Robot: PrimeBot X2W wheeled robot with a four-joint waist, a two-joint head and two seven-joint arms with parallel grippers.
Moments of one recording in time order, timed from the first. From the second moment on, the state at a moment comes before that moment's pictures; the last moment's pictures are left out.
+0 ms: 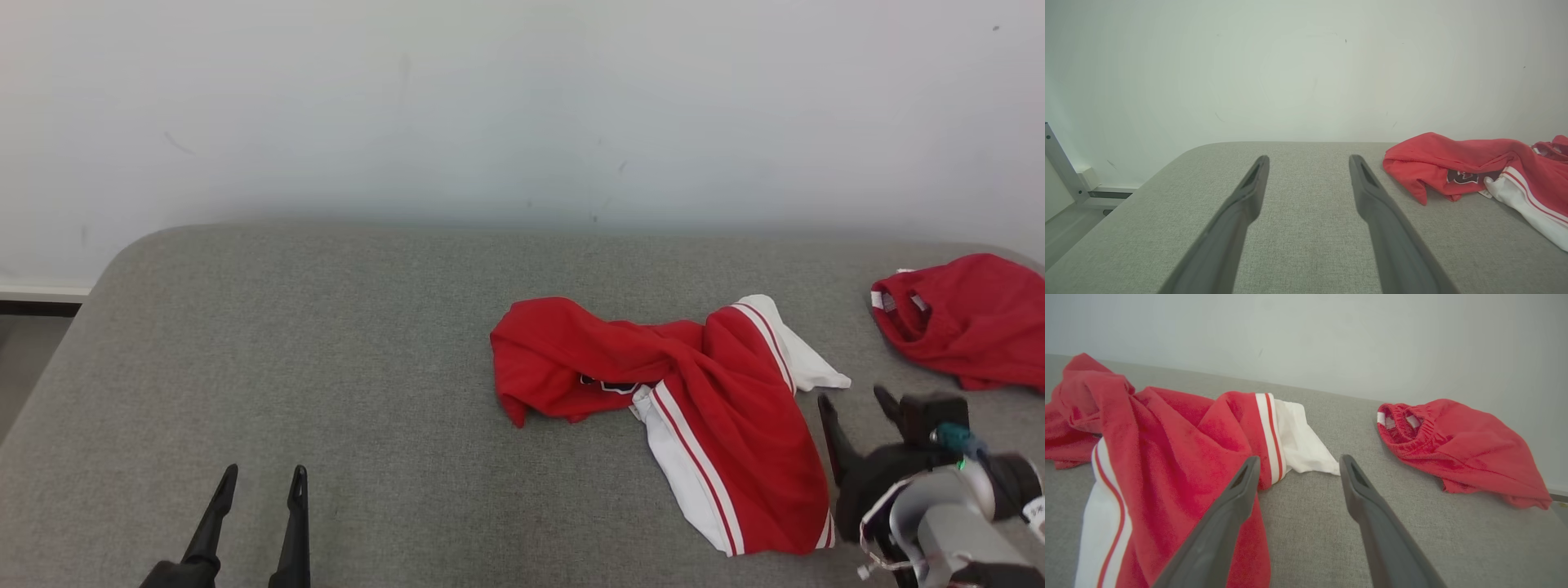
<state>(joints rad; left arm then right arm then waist) 0.01 0.12 -0.01 0.16 -0.15 -0.13 -0.26 -0.51 -0.36 0.20 0.96 0.25 0.13 -0.26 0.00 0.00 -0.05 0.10</state>
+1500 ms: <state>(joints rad) -0.08 0.12 -0.12 0.18 -0.16 -0.13 -0.26 -0.86 -0.30 0.16 1.15 0.23 0.13 -0.26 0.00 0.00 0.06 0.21</state>
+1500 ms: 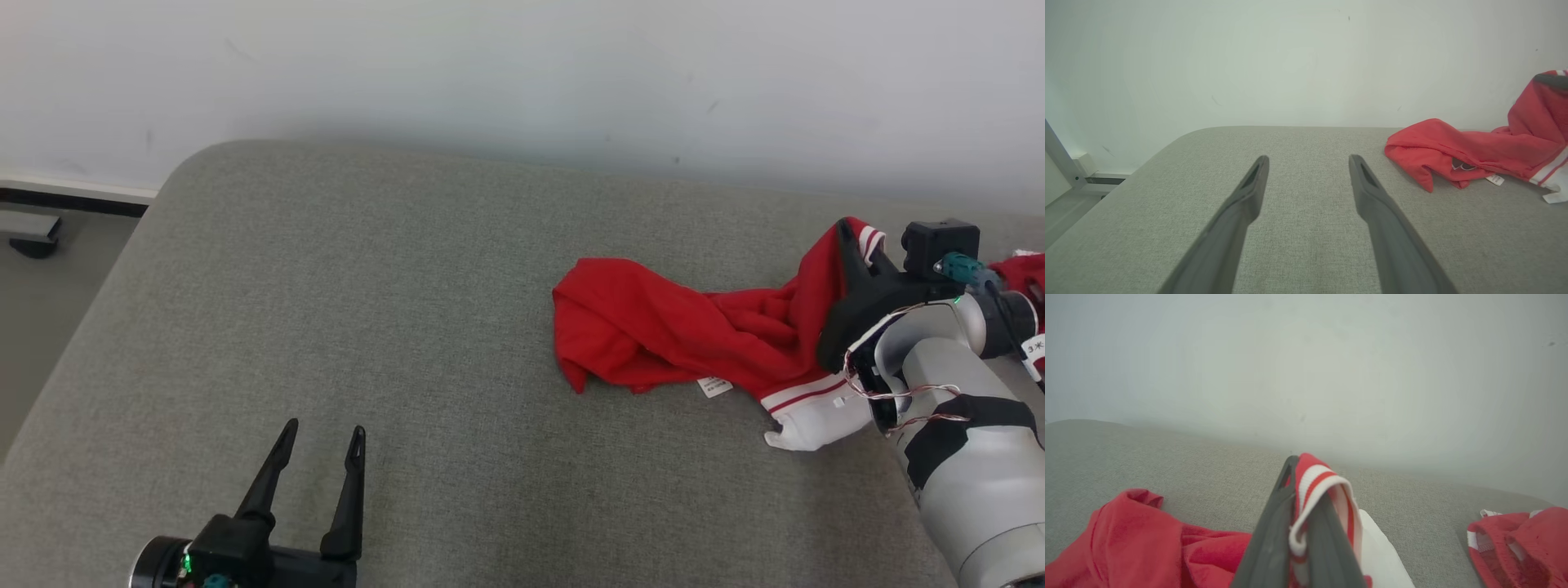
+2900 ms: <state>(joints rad) 0.01 0.11 -0.07 0.16 -0.16 -0.13 -0.26 -0.48 -0.40 0.30 1.04 0.44 0.13 -0.25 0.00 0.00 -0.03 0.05</state>
